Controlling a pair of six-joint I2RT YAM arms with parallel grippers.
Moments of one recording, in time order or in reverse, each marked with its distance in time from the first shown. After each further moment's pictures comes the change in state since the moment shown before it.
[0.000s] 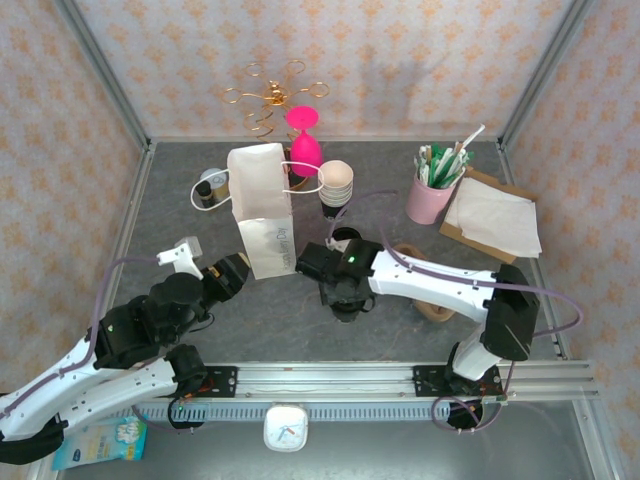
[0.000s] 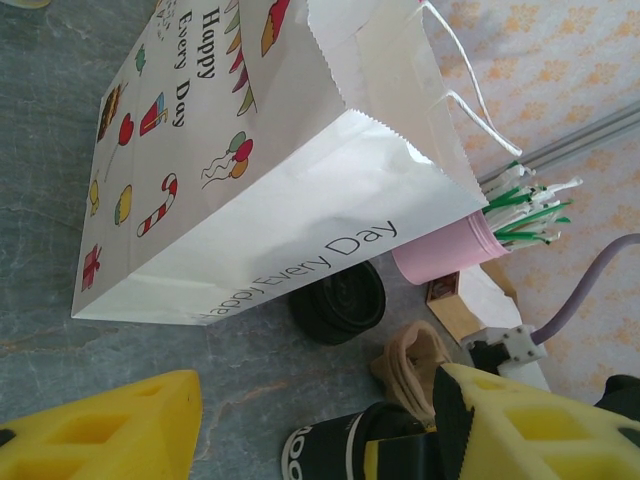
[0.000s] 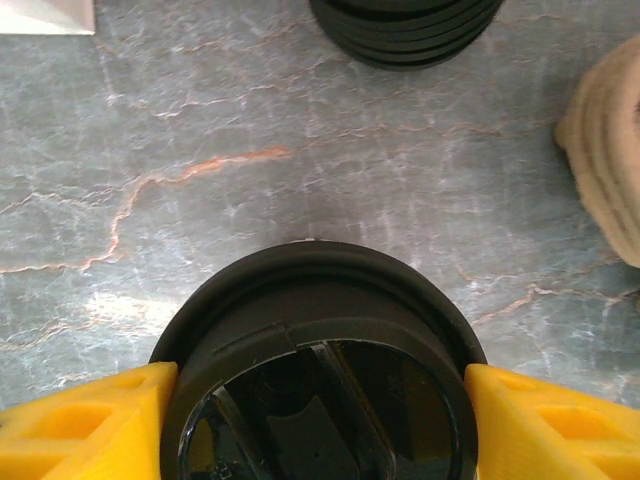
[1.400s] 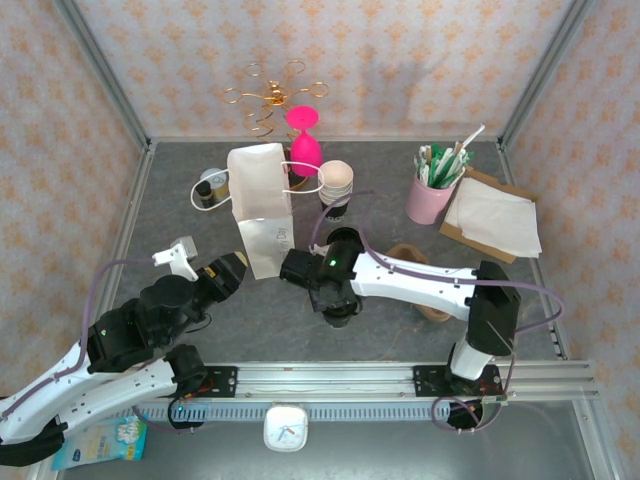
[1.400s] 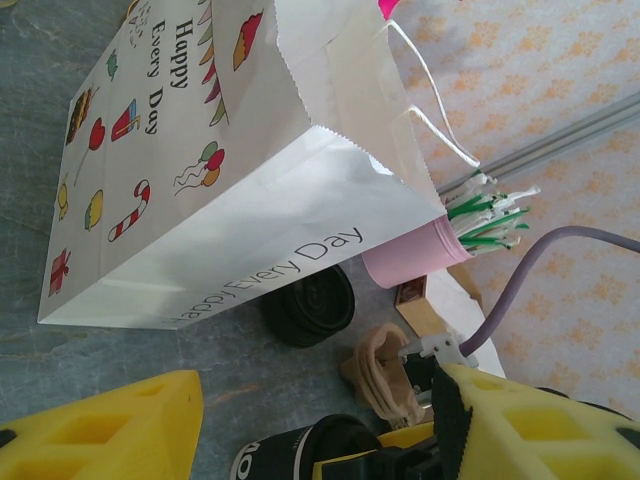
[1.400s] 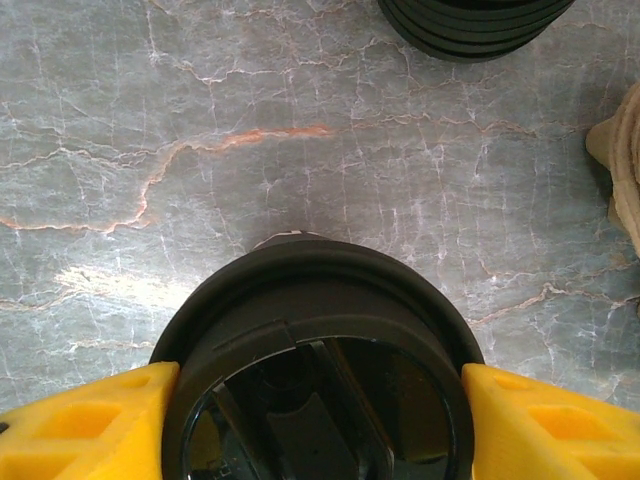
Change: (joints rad) left arm 0.000 -0.040 -0.001 0.028 0.017 -0.001; right arm 0.067 0.101 0.097 -0.053 0.000 -0.034
